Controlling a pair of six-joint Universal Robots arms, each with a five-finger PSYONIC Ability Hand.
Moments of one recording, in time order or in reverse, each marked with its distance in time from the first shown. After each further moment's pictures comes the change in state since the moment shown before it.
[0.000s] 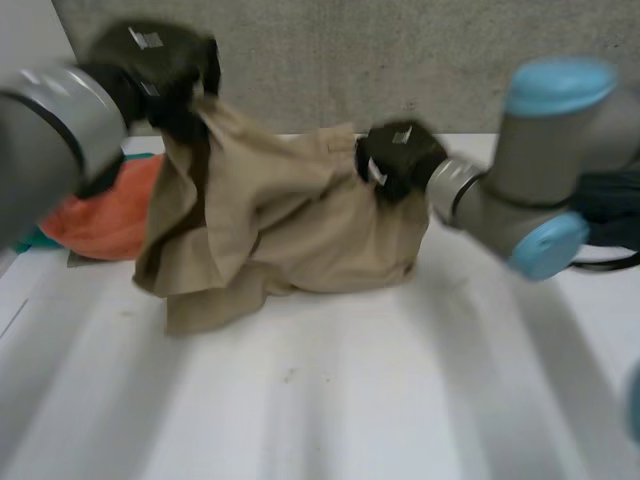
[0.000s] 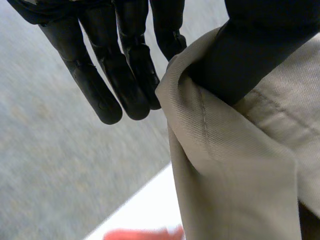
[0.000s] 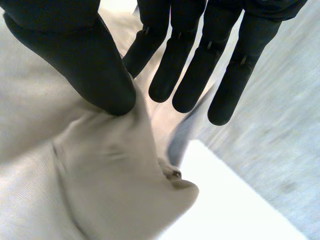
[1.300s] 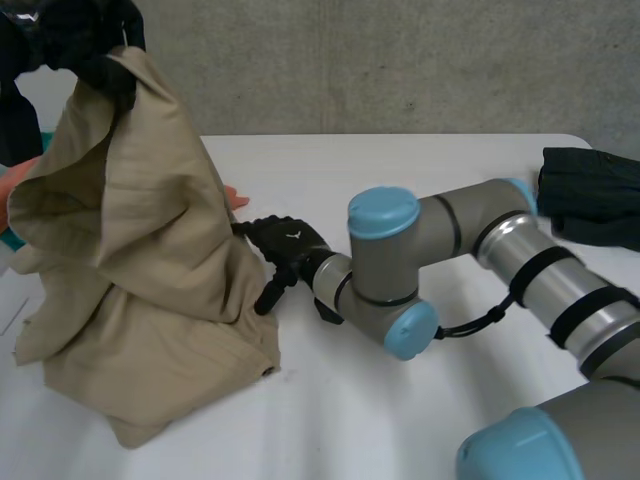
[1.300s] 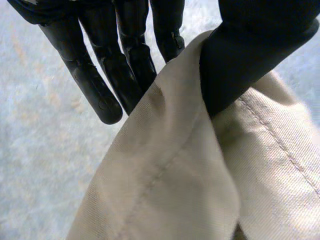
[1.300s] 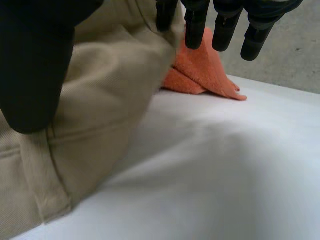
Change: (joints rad) left arm 0.258 0.089 0.006 -0.071 0.235 -0.304; right arm 0.272 0.467 -0.341 0.017 0.015 0.387; left_hand 0.002 0.005 0.004 0.005 0.006; right_hand -0.871 -0.953 -0.957 -0.960 -0.927
